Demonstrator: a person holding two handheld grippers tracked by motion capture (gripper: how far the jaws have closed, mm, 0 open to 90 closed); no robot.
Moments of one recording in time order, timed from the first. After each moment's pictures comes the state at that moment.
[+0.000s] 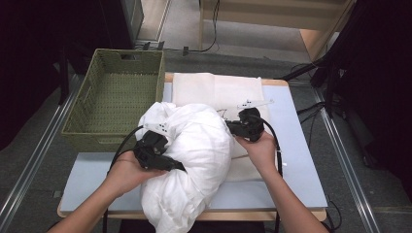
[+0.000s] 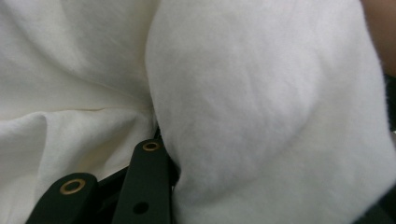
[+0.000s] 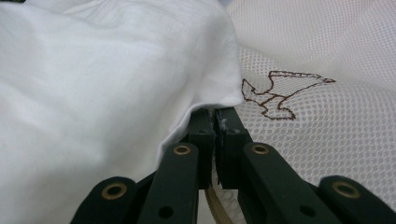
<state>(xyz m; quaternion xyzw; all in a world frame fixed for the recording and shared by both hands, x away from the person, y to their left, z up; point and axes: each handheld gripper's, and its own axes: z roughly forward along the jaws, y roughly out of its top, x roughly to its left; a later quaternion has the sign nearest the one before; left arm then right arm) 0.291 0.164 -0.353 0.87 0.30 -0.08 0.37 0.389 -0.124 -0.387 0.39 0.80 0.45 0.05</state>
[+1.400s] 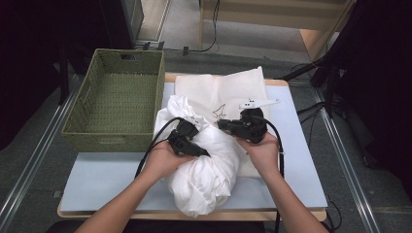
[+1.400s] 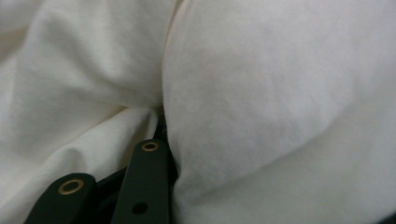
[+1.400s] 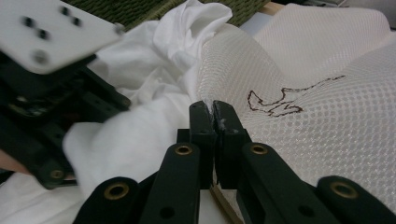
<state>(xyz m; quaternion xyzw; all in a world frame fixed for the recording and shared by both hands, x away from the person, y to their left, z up) 0.352 0.101 -0.395 0.88 0.34 -0.02 0.33 0.363 -0.121 -0.352 0.36 0.80 0.49 0.05</state>
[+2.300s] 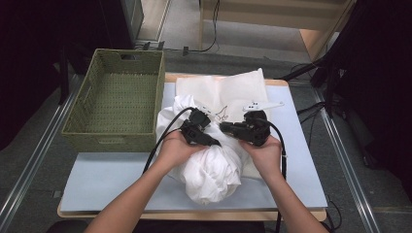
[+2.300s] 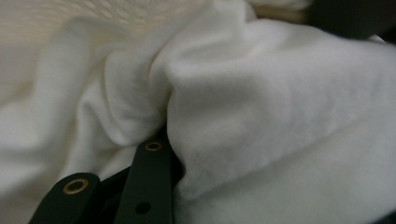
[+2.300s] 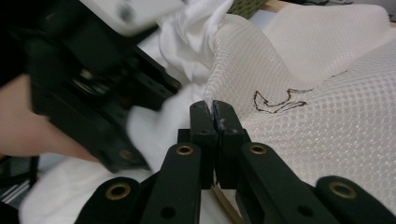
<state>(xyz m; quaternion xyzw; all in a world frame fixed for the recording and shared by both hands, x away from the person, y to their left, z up) 0.381 0.069 -0.393 0.88 0.34 -0.02 0.34 0.358 -0.129 -0.356 0.37 0.79 0.49 0.03</state>
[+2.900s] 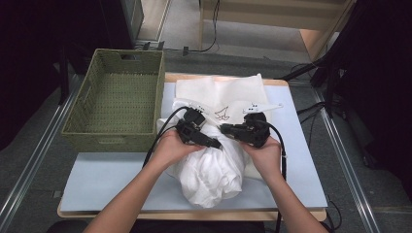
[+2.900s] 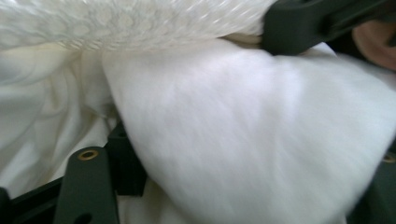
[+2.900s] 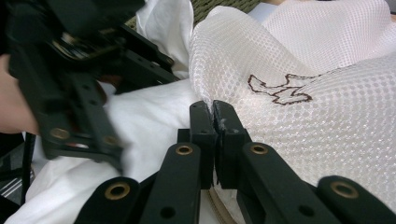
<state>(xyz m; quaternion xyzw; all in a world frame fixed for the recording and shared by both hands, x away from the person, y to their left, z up) 0.382 0.091 -0.379 0.86 0.34 -0.08 0.37 0.362 -0.132 -0.369 0.36 0.80 0.48 0.03</state>
